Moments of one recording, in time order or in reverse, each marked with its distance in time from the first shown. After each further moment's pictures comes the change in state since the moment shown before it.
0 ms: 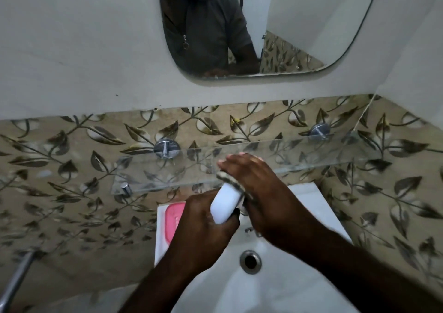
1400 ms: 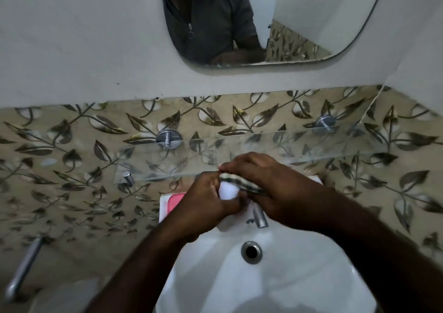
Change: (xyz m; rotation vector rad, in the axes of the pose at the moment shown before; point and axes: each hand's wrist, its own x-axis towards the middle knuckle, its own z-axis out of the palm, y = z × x) left_hand 0.026 -0.014 -0.003 -0.290 -0.307 -0.213; right_hand 0.004 0.001 -0.031 0.044 -0.320 0.044
